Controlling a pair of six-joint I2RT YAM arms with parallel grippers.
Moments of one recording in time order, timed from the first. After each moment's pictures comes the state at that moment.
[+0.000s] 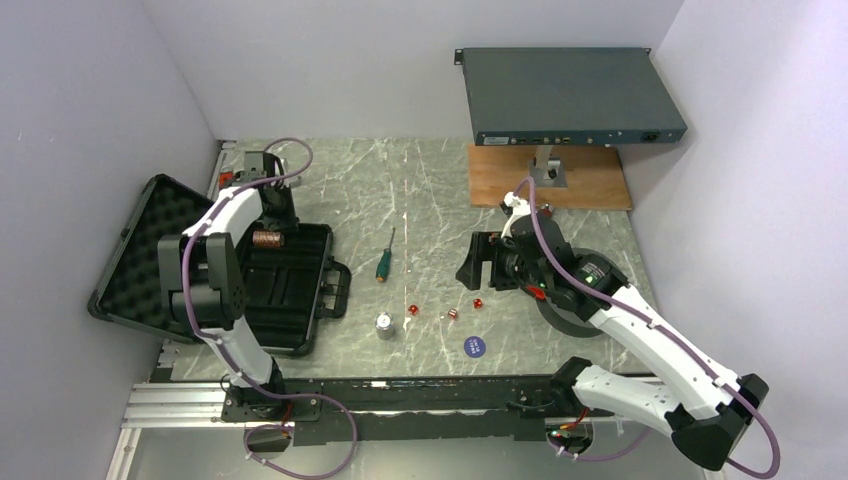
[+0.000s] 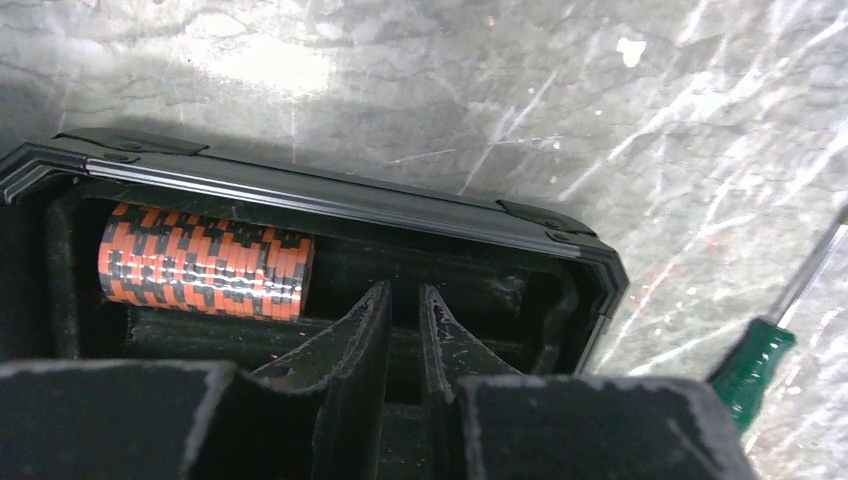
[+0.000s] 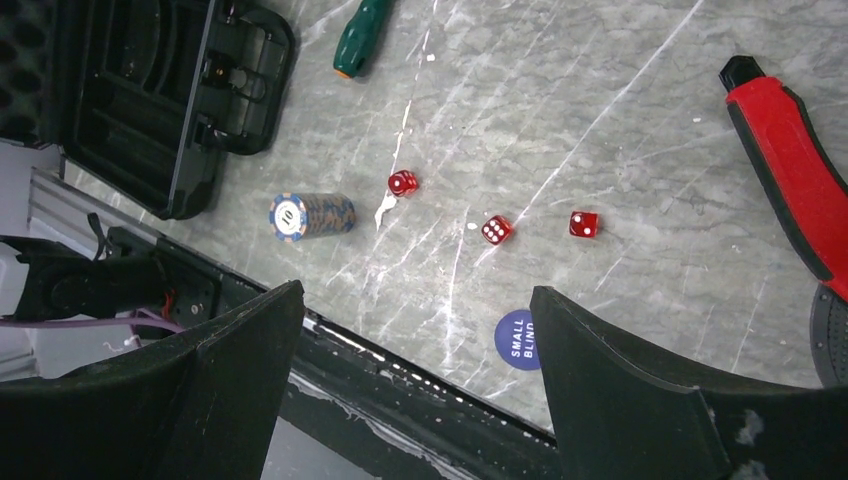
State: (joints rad) left arm 0.05 1.75 1.27 -0.57 0.08 -0.18; right arm 0.71 0.95 1.00 -0.74 0.02 0.59
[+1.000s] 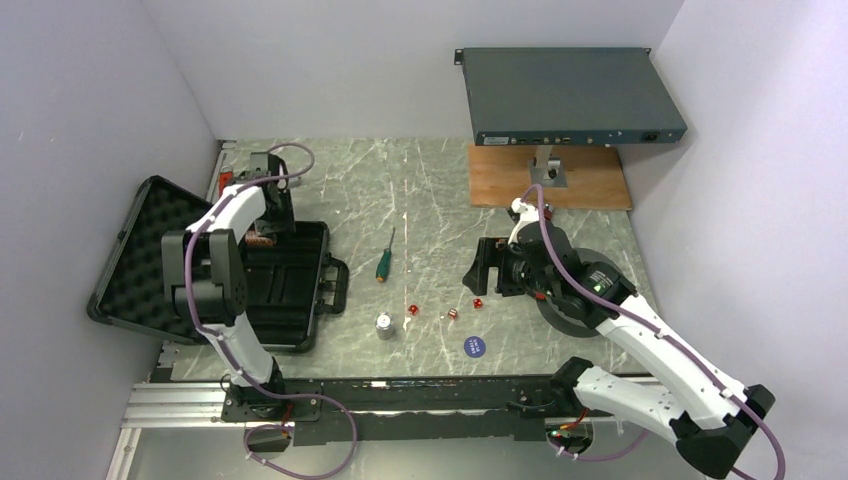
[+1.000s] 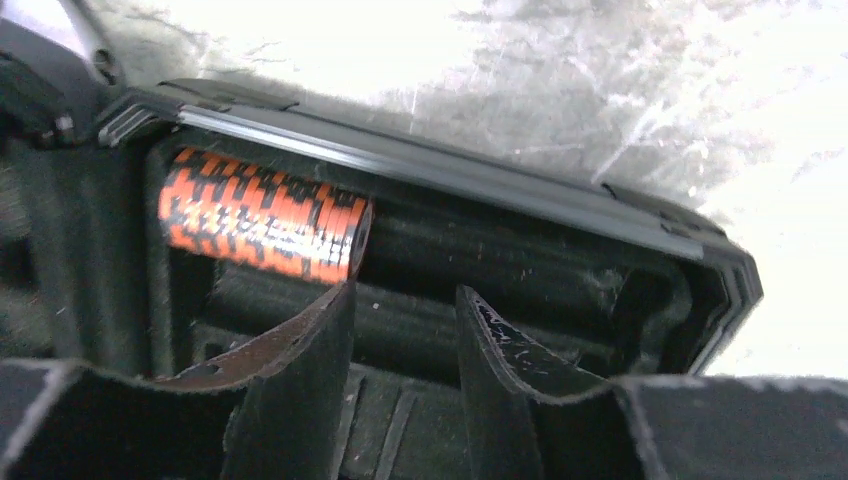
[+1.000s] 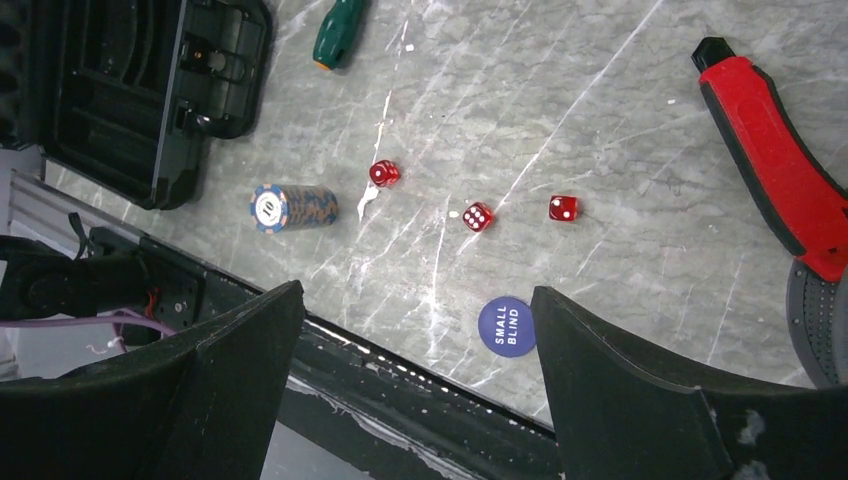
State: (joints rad) left arm 0.05 1.81 1.31 -0.64 -0.14 -0.15; right arm 0.72 0.89 0.97 -0.77 0.04 0.59
